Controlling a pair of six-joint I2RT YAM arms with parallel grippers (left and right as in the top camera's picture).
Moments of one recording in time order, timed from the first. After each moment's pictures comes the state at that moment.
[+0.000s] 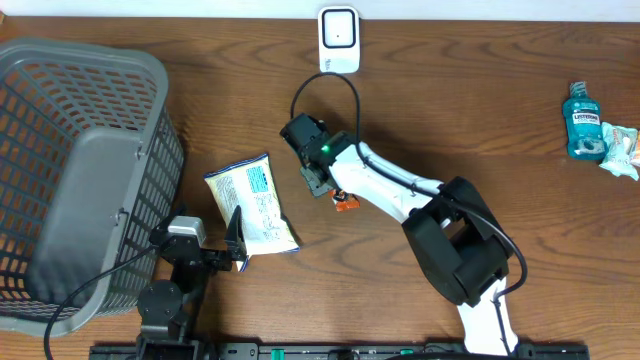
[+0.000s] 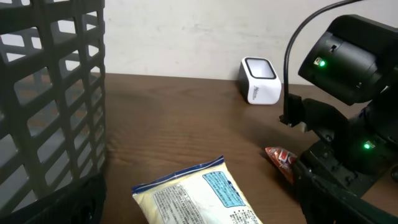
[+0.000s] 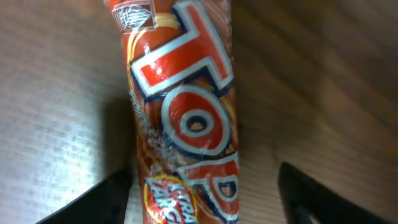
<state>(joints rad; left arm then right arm) -0.08 0.01 0.03 -0.12 0.09 -0.12 0.74 2.15 1.52 -0.71 0.30 0.25</state>
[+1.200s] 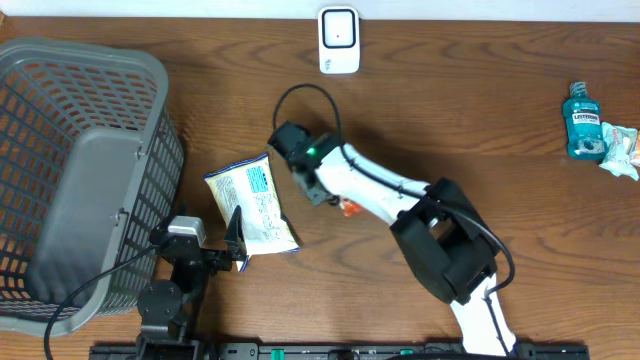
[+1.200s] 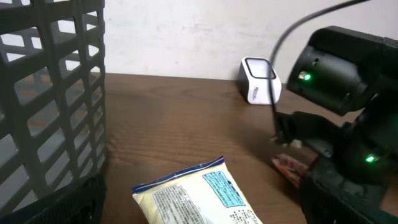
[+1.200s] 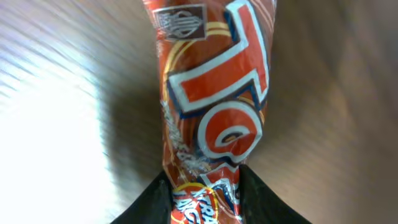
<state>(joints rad) -0.08 0.01 0.03 -0.12 0.09 -0.12 0.75 2.20 1.60 -0.88 0.26 0.12</state>
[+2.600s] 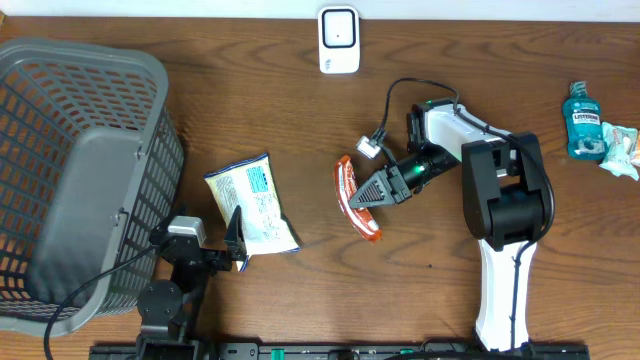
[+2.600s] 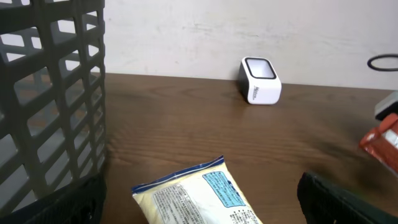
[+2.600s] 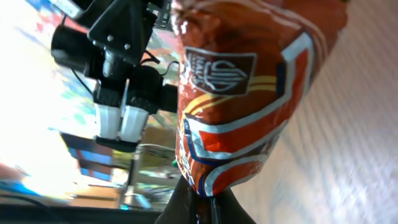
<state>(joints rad) -0.08 0.01 0.03 -0.12 0.09 -0.12 0.22 2.32 1.54 -1.70 -1.27 -1.33</state>
